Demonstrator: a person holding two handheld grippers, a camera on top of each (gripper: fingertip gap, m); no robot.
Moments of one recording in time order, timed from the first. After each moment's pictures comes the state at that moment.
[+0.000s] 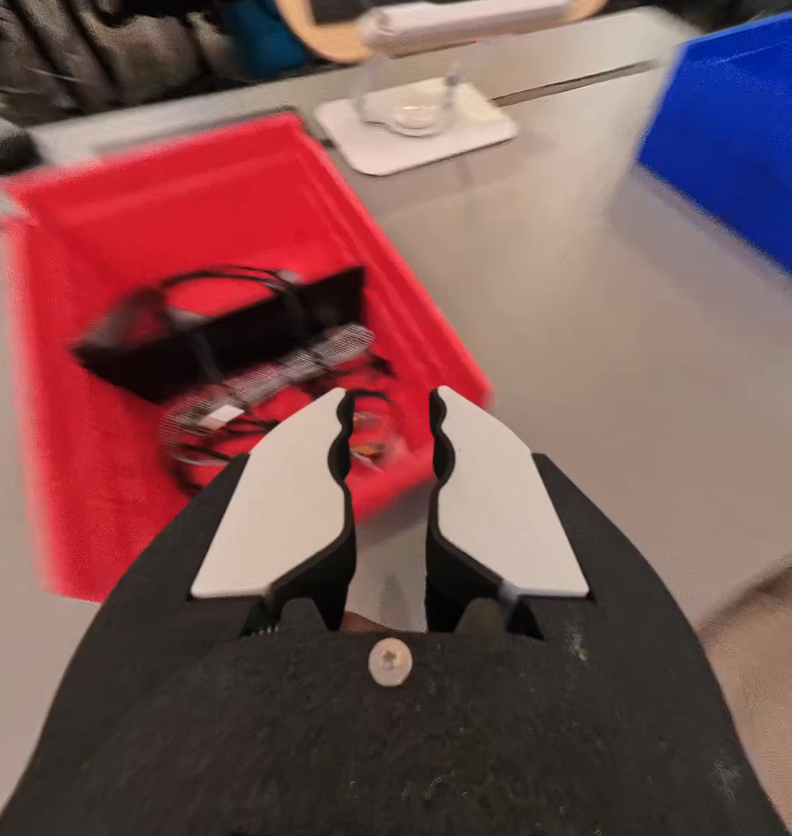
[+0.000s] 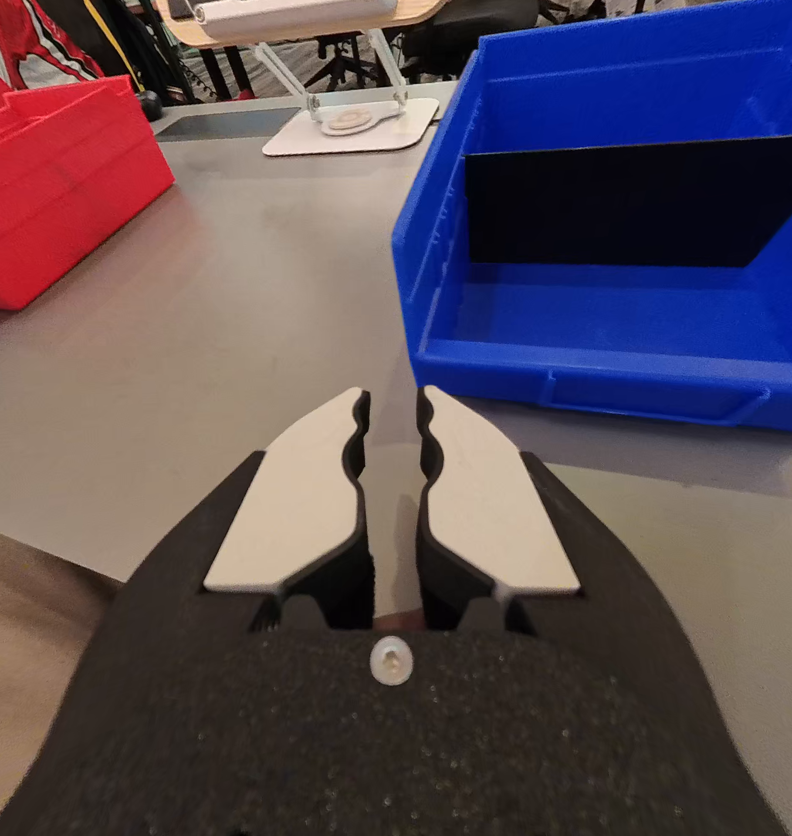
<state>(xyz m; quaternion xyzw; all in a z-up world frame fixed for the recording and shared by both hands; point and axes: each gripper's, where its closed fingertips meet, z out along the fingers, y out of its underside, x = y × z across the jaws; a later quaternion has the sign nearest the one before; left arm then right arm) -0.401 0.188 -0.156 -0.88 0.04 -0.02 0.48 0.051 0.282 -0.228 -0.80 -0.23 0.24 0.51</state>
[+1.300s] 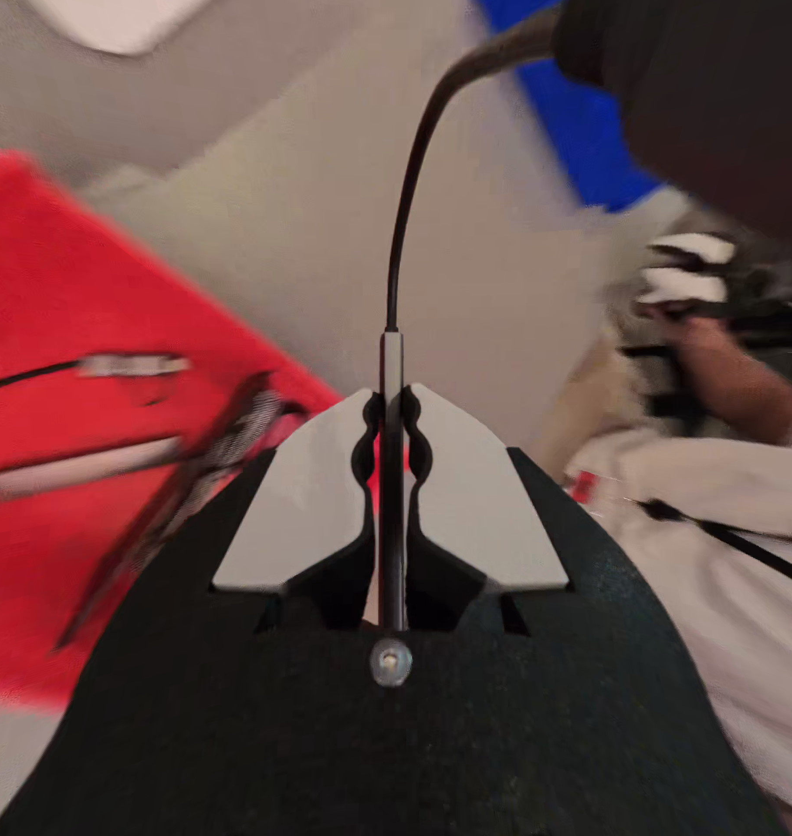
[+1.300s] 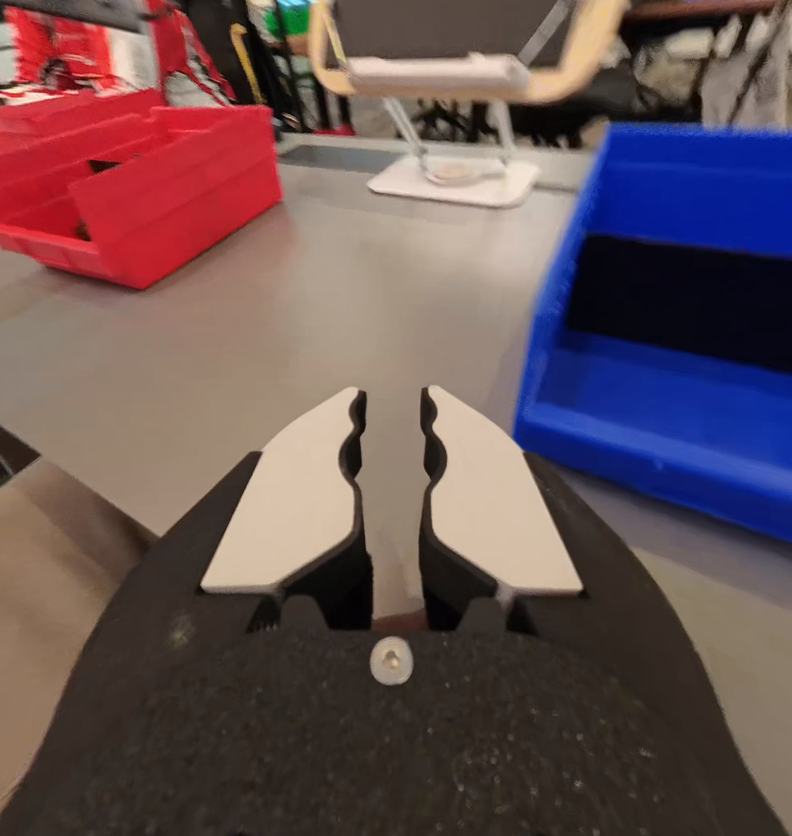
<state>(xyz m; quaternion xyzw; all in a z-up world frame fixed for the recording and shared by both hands) -0.380 0.306 -0.096 -0.93 0.18 -0.28 0.15 0.005 0.257 -0.202 -0.73 -0.32 0.27 0.53</state>
